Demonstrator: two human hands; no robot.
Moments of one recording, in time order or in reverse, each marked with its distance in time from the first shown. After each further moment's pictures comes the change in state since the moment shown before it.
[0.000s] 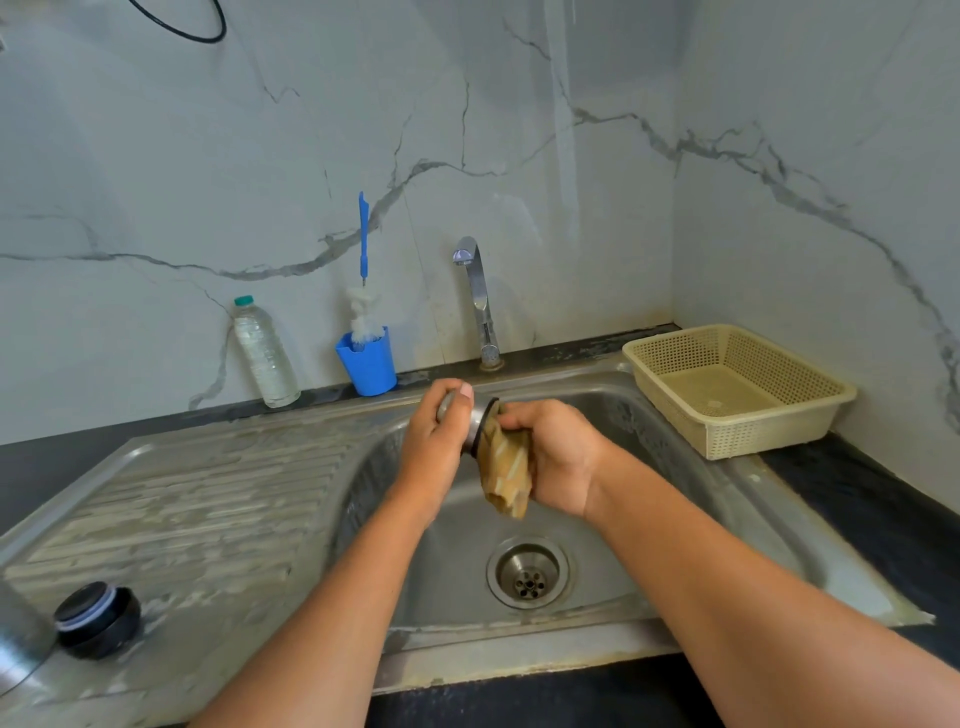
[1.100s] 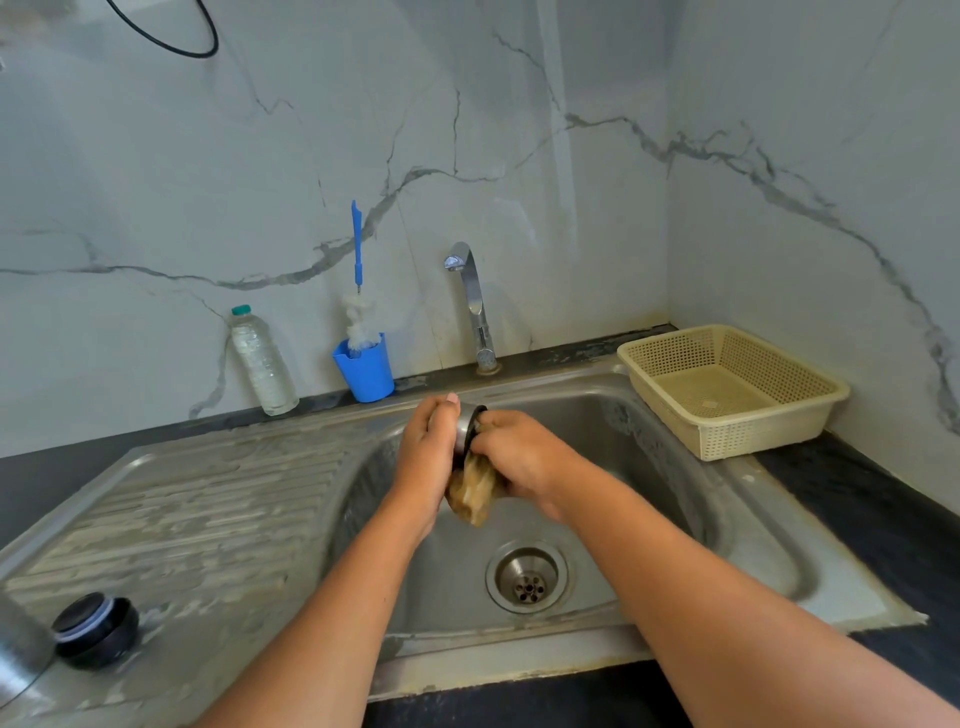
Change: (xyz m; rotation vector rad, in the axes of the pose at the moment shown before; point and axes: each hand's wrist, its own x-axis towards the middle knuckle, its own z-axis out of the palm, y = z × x) left_hand -0.001 0.001 0.005 -0.114 0.074 -0.126; right_hand -0.005 0.003 0.022 -0.634 0.090 -0.169
